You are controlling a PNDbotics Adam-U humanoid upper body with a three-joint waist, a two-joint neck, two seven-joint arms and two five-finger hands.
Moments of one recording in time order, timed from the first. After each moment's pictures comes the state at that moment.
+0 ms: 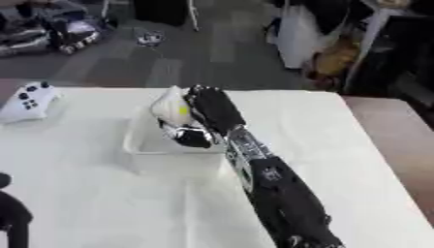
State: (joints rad) left arm -0.40 0.45 -0.22 -1.98 0.63 -0.40 -0.49; right arm -1.17 -0.24 0.07 -0.83 1.23 -0.23 -0.38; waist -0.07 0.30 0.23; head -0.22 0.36
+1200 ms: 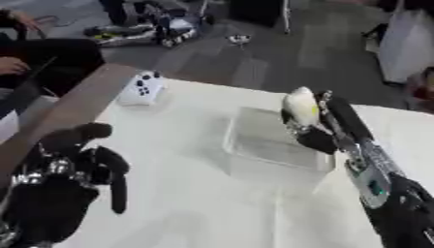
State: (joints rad) left arm -0.44 0.45 -0.19 -1.98 0.67 -0.41 -0.32; right arm -1.20 -0.41 0.06 -0.74 0.73 -0.46 -0.17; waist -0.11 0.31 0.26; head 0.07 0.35
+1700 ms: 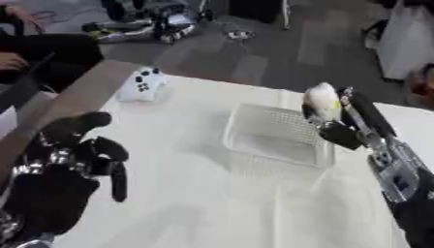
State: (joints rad) left arm -0.43 0.45 -0.19 -1.98 0.66 -0.41 -0.32; right arm -1.19 -0.43 0.05 -0.73 0.67 -0.47 -0.15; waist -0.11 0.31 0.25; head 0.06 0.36
